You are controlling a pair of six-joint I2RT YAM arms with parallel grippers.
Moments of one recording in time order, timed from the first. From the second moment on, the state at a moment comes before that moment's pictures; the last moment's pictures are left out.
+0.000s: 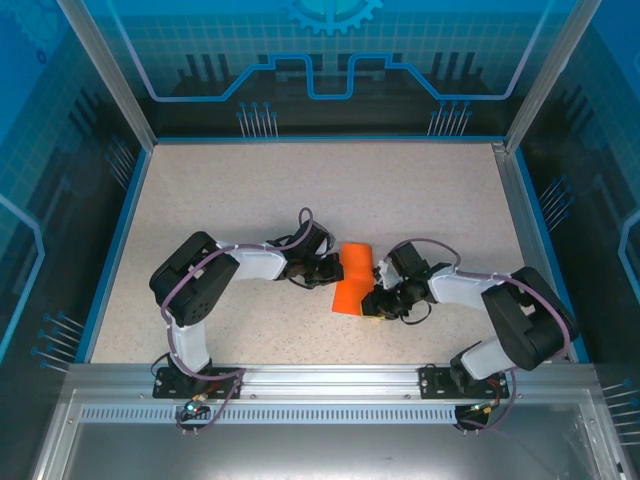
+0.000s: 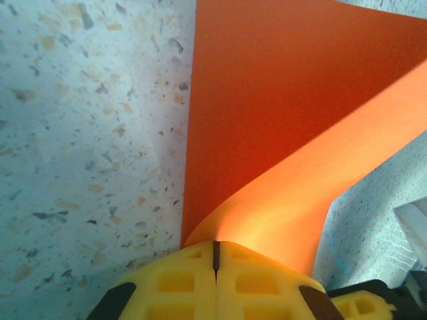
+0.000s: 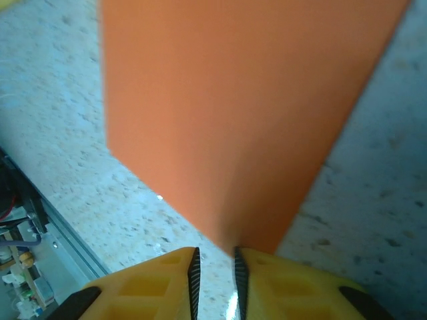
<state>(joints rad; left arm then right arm) -0.66 1.87 0.94 -0.03 0.40 -0.87 0.49 1.48 0.53 -0.29 -0.65 0.55</state>
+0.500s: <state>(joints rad) -0.66 1.87 0.94 -0.03 0.40 -0.87 0.35 1.44 0.64 -0.32 -0.67 0.54</state>
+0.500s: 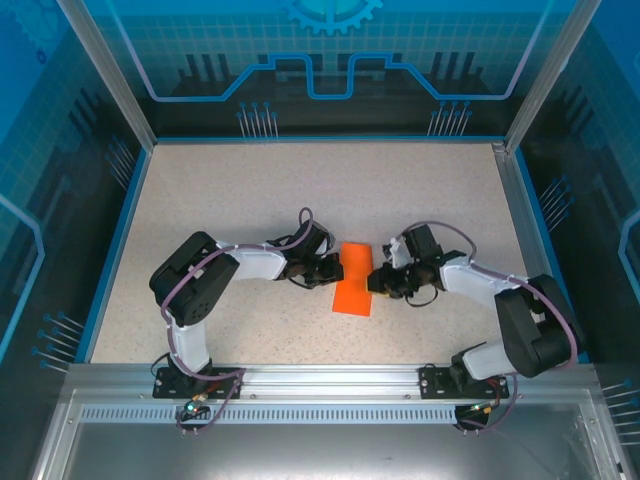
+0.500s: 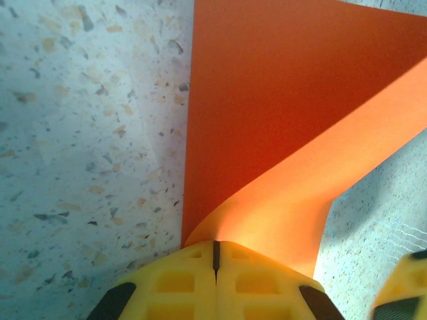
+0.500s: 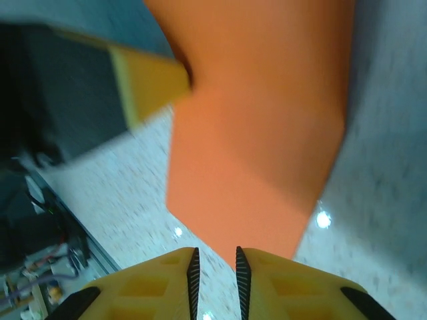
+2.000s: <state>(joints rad) -0.66 1.88 0.97 -0.07 0.40 -0.84 0.25 1.81 0.88 -0.30 -0.71 0.45</state>
